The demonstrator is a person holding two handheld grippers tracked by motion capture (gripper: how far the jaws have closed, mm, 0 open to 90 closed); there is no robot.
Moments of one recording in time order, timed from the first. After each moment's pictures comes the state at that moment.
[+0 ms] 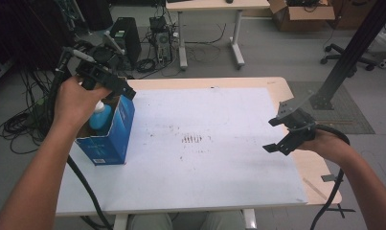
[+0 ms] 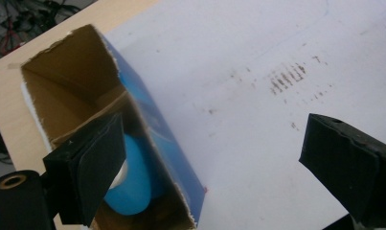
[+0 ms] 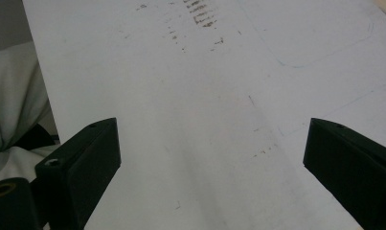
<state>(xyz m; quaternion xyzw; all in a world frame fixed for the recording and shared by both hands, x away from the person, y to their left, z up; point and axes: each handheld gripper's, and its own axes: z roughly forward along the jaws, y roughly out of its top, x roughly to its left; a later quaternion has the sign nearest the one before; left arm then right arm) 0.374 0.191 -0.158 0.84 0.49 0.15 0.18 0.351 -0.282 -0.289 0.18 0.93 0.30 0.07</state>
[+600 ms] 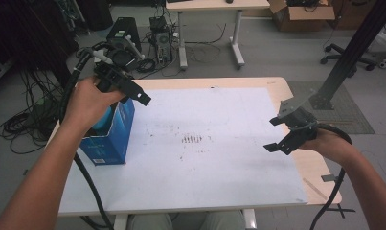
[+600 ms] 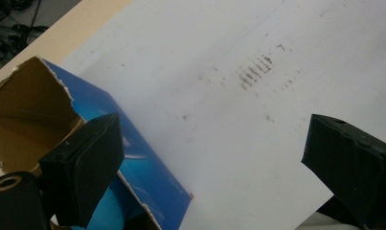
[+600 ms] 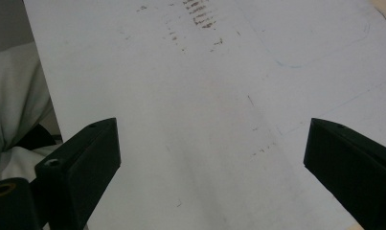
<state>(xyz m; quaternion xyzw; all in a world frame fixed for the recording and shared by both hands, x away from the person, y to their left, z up) 0.372 0.157 -0.161 0.88 0.42 0.13 0.17 0.349 -0.282 -0.284 0.18 0.93 0.30 0.08</state>
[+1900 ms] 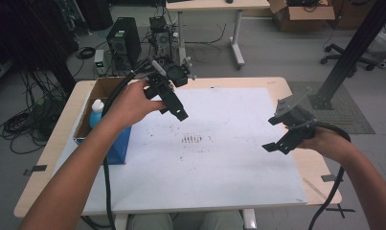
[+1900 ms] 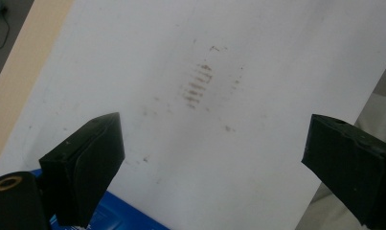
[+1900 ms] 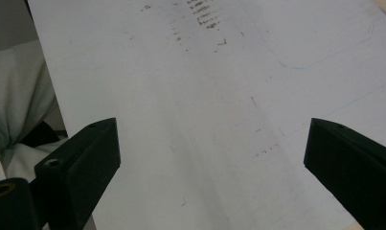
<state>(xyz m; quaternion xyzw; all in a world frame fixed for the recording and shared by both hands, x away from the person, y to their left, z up) 0.379 0.064 -0.186 0.96 0.24 0.09 0.14 0.347 -0.273 -0.276 0.18 0.94 0.29 0.07</state>
